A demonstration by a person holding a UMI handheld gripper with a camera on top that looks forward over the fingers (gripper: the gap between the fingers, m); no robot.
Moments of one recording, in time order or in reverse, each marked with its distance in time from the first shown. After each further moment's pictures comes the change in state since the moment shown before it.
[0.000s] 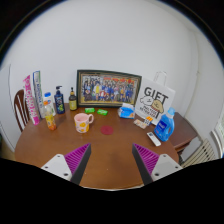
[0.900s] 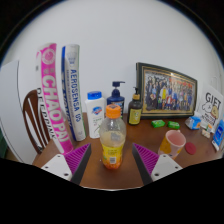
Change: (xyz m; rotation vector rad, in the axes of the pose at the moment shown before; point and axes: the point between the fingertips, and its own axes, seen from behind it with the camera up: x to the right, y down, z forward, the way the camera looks) arm -0.416 -0.060 0.238 0.112 -0.222 0.025
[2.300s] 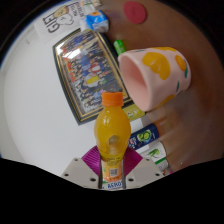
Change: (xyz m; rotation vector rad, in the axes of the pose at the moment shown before) arm 0.112 -0.106 0.051 0.120 -0.566 1.909
